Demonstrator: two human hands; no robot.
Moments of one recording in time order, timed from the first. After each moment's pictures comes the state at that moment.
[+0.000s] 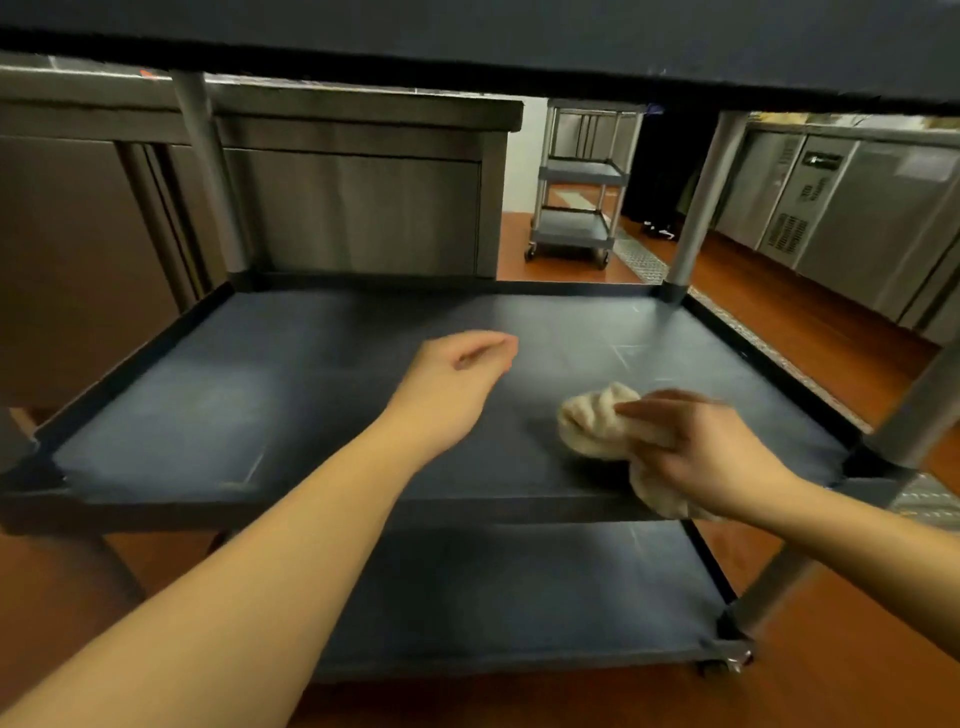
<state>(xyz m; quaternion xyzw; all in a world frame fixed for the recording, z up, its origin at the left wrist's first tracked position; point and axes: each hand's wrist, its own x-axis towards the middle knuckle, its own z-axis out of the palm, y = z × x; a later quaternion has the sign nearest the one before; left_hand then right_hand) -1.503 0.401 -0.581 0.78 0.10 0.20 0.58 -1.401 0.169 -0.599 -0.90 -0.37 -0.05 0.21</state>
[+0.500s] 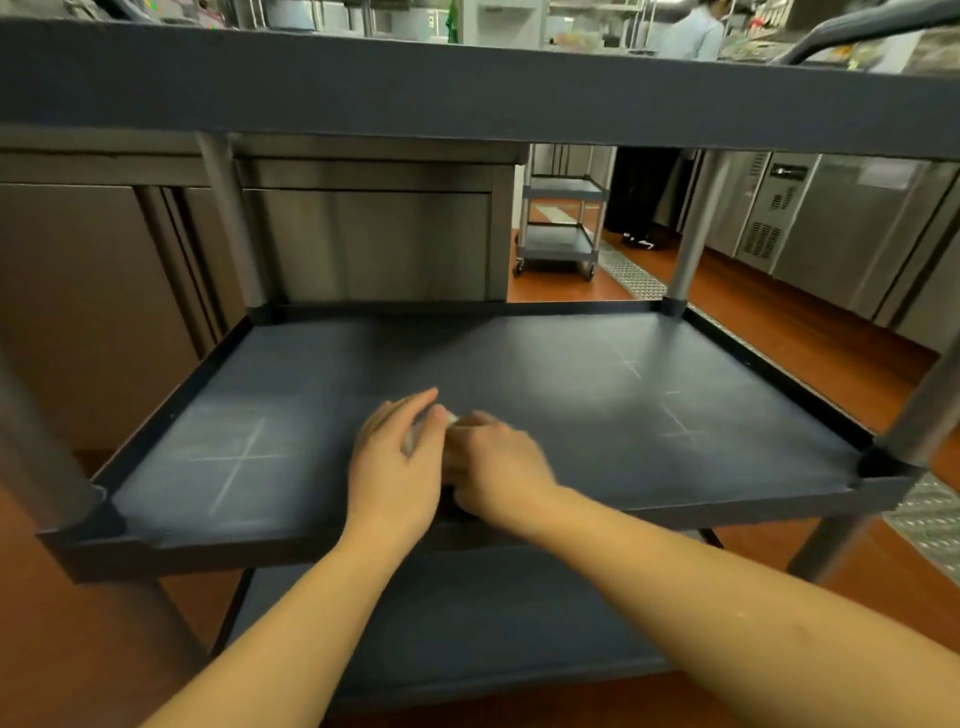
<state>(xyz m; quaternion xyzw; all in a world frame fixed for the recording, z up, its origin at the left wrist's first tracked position) -1.556 0.463 -0.627 0.78 0.19 0.35 0.49 -1.486 0.363 -0.612 -0.89 -0.42 -0.04 0.17</state>
